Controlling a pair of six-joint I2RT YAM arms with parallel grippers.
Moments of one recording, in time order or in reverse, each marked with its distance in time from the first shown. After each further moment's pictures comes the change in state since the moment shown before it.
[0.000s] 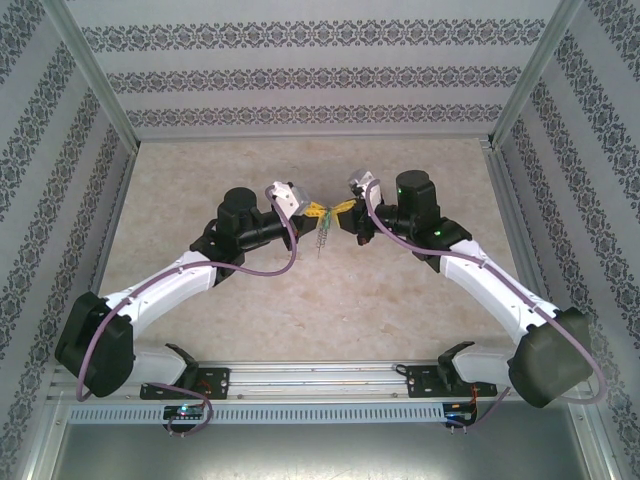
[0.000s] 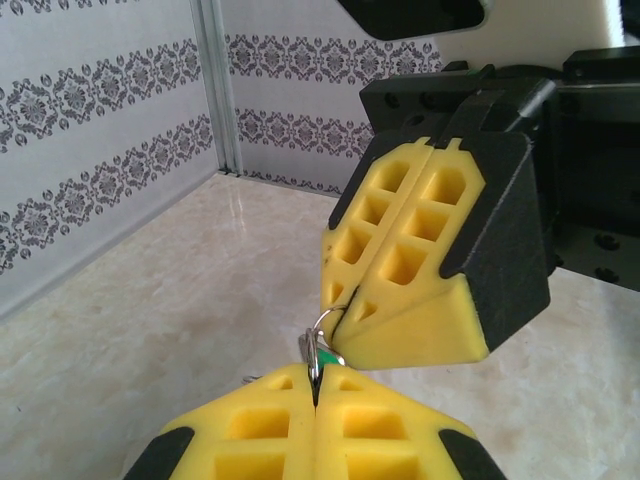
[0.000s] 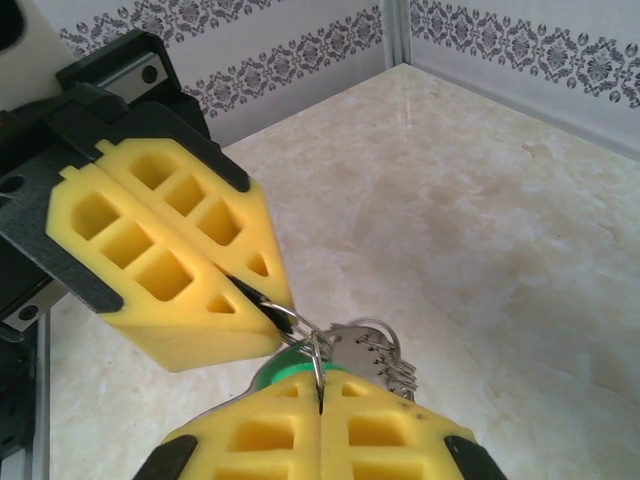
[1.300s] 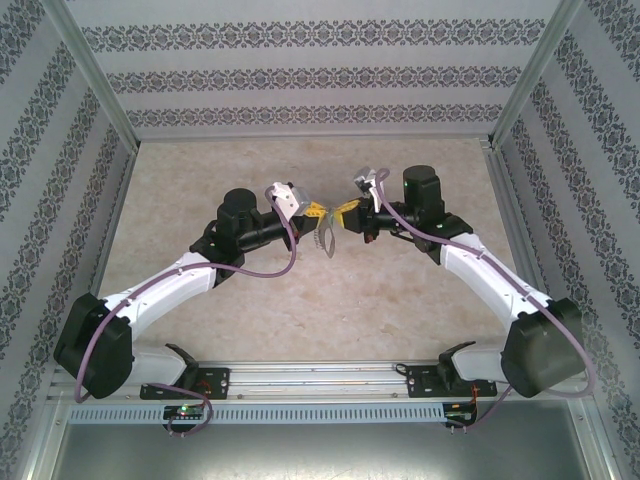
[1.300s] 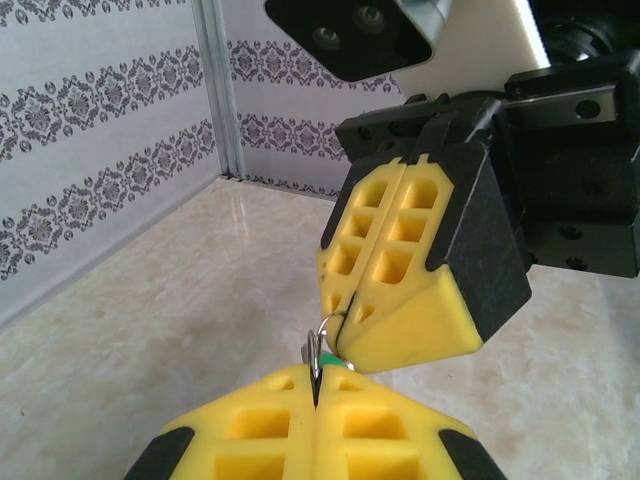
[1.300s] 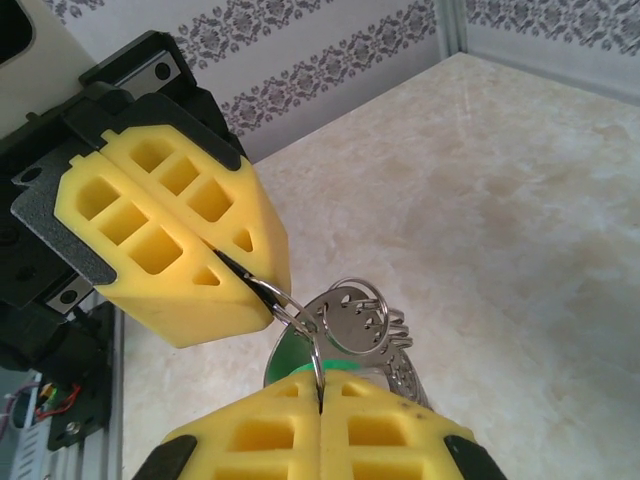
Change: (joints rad) left arm -0.010 -0.008 -0.005 0.010 -0.014 -0.001; right arm -0.081 0.061 -0.001 0.022 -0.230 0.042
